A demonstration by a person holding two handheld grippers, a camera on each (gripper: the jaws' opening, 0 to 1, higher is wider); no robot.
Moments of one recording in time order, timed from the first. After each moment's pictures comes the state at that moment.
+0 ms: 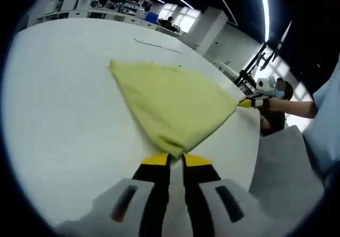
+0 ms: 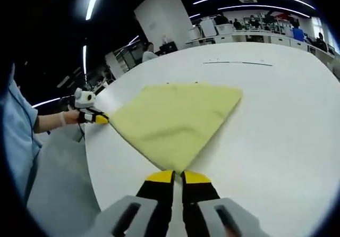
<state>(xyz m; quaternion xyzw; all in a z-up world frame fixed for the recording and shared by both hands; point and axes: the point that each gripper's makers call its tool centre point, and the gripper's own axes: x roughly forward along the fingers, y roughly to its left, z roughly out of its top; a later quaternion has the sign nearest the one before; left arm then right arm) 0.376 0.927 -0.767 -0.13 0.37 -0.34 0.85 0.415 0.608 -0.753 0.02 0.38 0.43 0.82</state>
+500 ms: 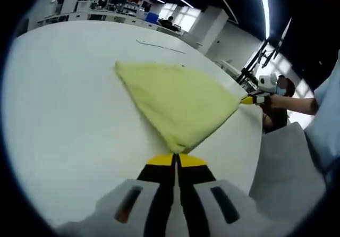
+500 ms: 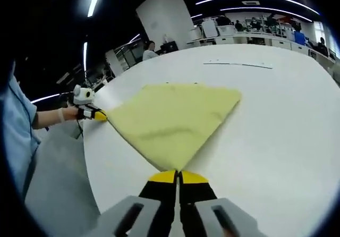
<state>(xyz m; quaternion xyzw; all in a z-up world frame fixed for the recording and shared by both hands) 0.373 0.942 -0.765 -0.11 0.37 -0.33 0.86 0.417 0.605 -0.752 0.01 0.38 0.43 0.82</state>
